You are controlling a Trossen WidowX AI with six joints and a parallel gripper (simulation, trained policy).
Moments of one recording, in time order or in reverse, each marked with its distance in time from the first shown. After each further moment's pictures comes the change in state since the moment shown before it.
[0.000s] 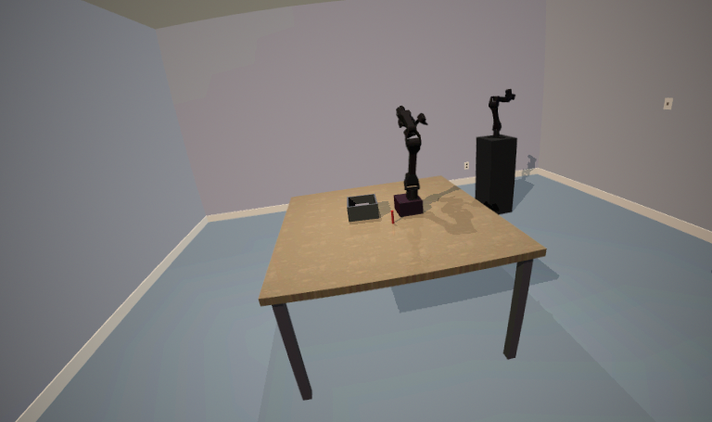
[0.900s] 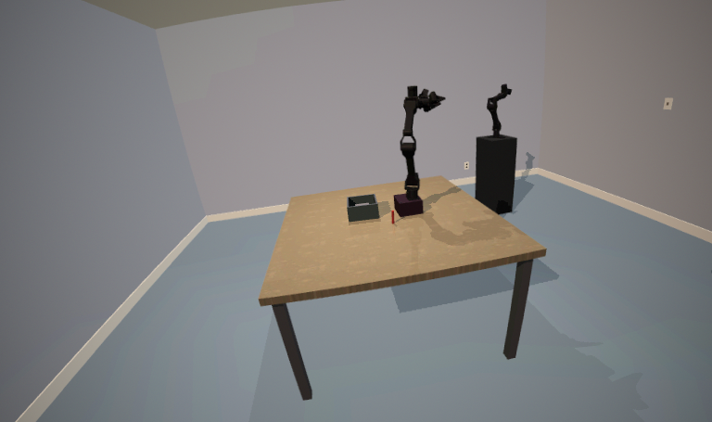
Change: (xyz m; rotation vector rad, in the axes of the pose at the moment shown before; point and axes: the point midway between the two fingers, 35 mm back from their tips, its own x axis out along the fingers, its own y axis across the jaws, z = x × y) arm -0.082 -0.235 -0.033 0.496 -0.073 -0.609
